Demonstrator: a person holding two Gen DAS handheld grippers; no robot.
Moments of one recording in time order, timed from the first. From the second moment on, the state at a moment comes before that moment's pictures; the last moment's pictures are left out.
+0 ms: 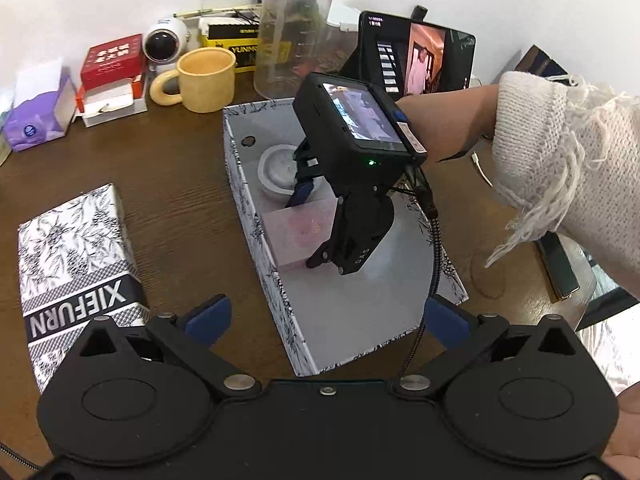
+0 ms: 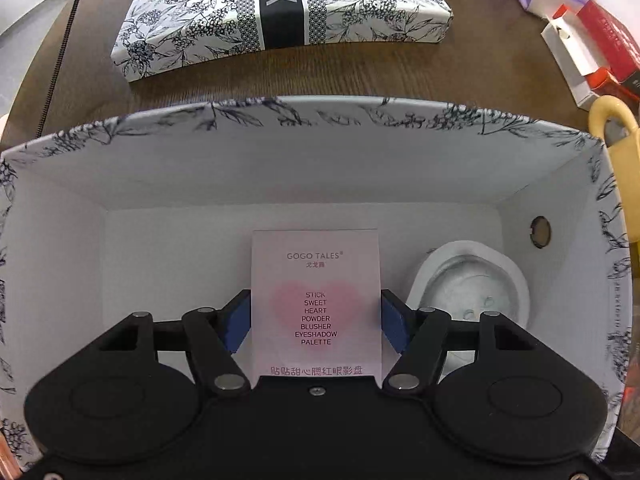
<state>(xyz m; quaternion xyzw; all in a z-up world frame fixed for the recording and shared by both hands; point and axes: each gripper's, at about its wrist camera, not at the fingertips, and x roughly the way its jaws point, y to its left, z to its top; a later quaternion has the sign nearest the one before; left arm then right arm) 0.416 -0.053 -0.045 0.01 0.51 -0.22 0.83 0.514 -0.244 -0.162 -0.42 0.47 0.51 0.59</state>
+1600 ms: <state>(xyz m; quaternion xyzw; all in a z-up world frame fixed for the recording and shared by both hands) 0.241 -0.095 -0.037 0.10 0.47 -0.27 0.83 0.202 -0.362 -0.006 -0.15 0.42 0.21 0.87</state>
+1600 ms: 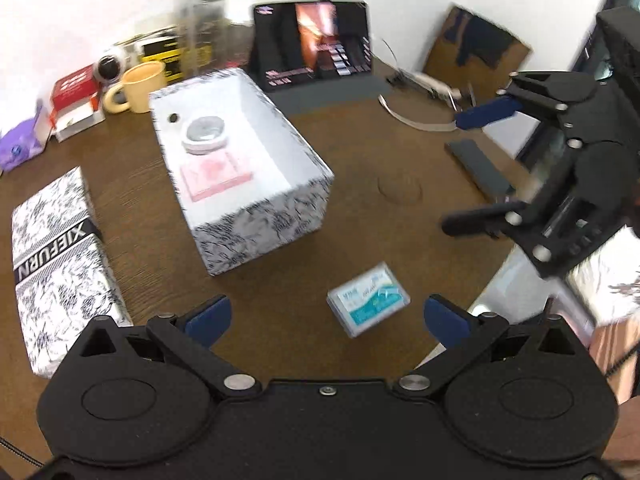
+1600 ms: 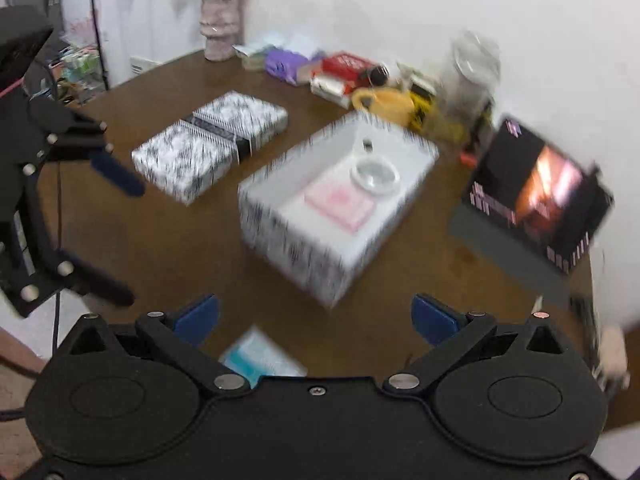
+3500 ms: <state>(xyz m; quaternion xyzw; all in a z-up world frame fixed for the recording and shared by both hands) 0.436 -0.135 -0.062 0.26 0.49 -0.48 0.68 0.291 -0.334 -0.064 -0.12 0.46 0.20 0.86</state>
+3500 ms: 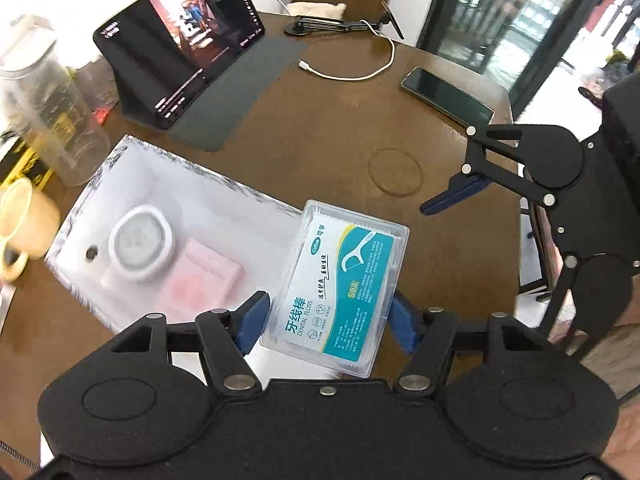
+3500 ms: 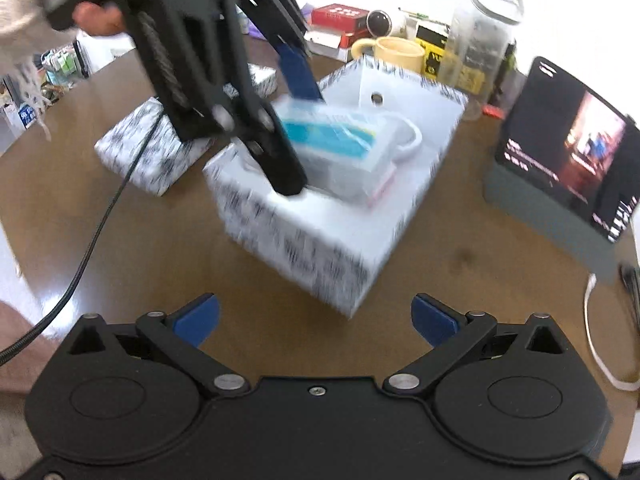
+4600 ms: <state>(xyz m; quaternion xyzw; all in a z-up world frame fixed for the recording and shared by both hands) 0.470 -0.153 -0.132 0.30 0.52 -0.42 0.68 0.309 -0.328 -0.093 -0.10 0.49 0.16 0.85</state>
